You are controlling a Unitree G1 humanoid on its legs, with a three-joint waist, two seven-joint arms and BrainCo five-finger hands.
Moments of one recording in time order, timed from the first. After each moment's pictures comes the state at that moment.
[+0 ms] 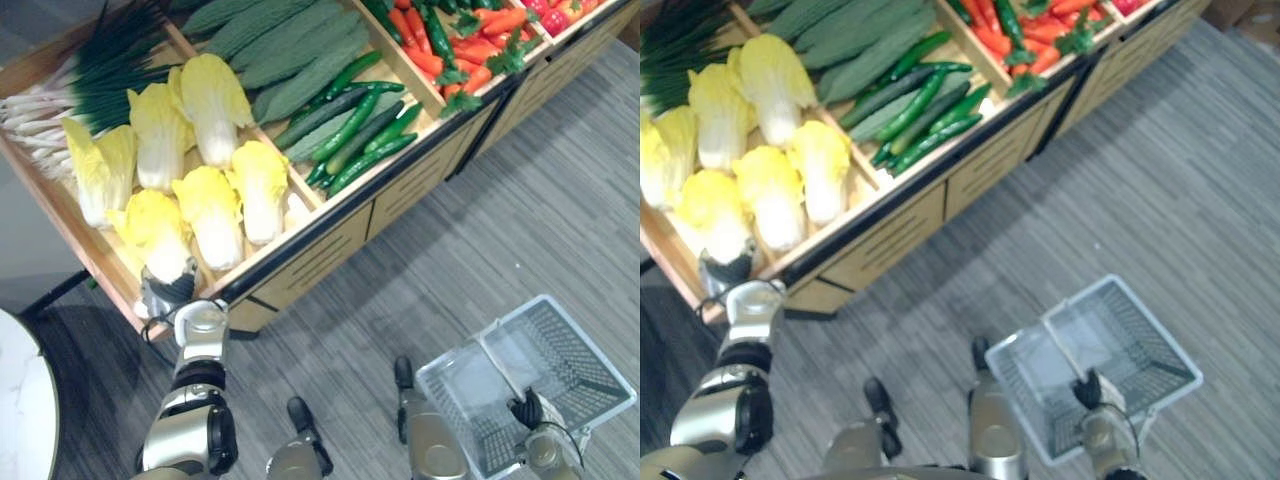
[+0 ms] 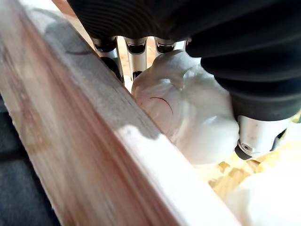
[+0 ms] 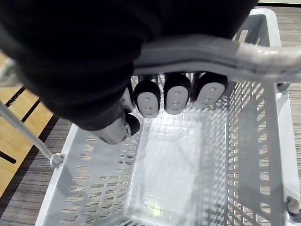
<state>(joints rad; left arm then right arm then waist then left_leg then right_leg) -0.52 0.26 0.36 0.83 0.24 0.00 0.71 -0.02 -0.32 -0.11 1.00 -0.65 -0.17 -0.34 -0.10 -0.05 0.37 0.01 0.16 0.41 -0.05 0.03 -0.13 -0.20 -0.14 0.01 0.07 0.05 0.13</state>
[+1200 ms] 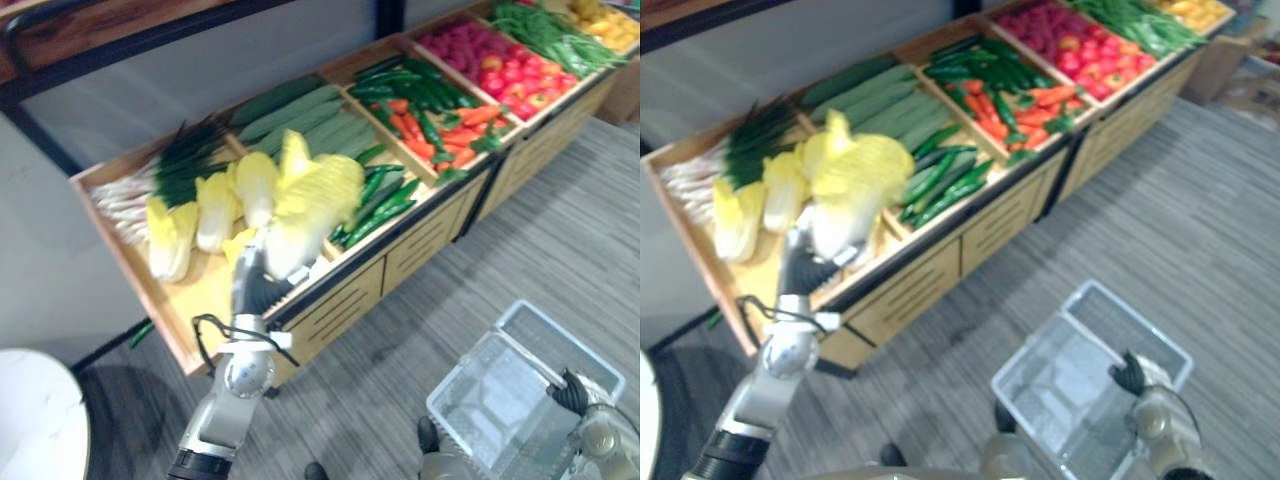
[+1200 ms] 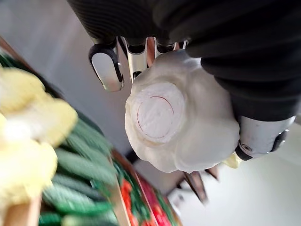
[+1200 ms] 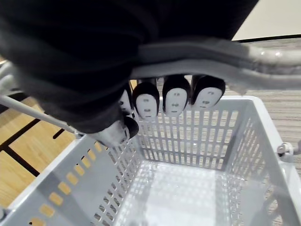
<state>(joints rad) -0.01 0.34 -0.19 -0.13 0.41 -0.23 0.40 0.03 -0.60 -0.05 0.74 -0.63 -0.20 -0.16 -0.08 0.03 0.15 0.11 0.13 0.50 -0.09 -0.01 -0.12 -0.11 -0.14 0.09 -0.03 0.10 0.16</state>
